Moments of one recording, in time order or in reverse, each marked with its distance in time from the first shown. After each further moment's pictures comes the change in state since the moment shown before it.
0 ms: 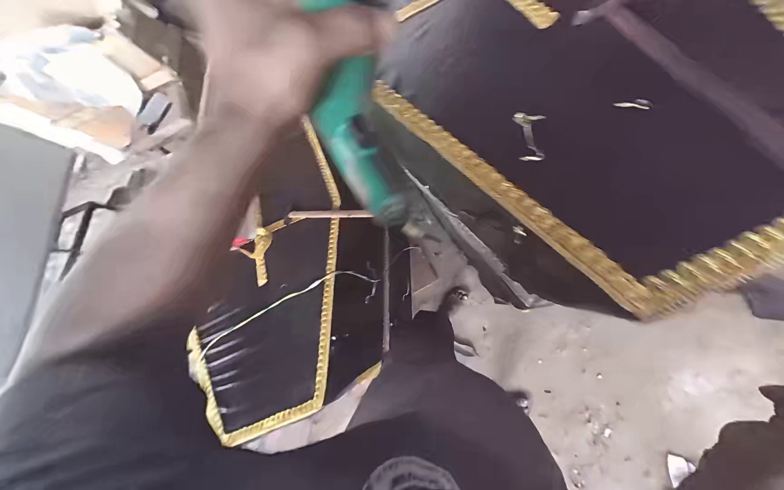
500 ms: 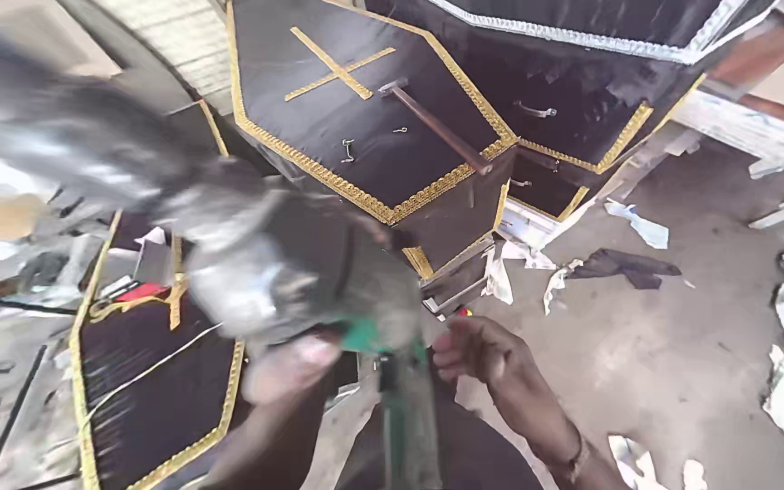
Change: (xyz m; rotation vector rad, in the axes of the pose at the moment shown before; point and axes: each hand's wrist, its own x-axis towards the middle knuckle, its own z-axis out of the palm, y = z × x) left_hand -0.295 0.233 0.138 -0.957 0.031 0.324; right_hand -0.021 -0.072 -0.115 0.880 -1.094 0.528
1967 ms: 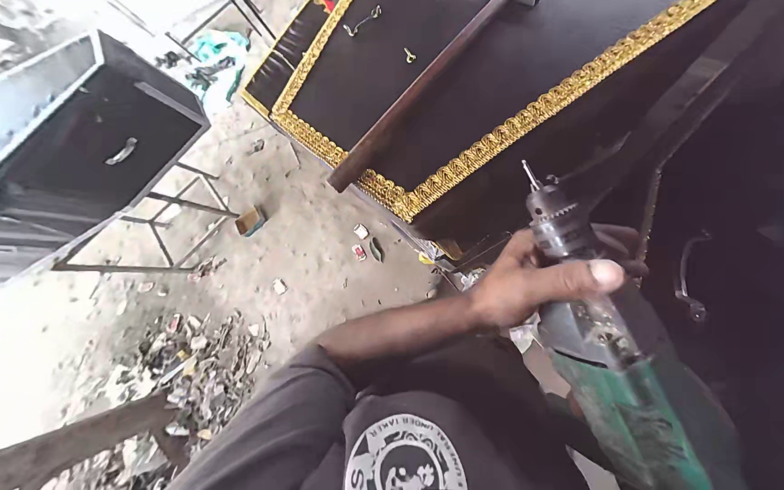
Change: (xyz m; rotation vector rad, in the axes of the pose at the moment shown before) left_hand 0.228 -0.434 0.292 -0.154 0.807 -0.418; right_hand 0.345 -0.217 -0.544 -0.253 -0.599 0.214
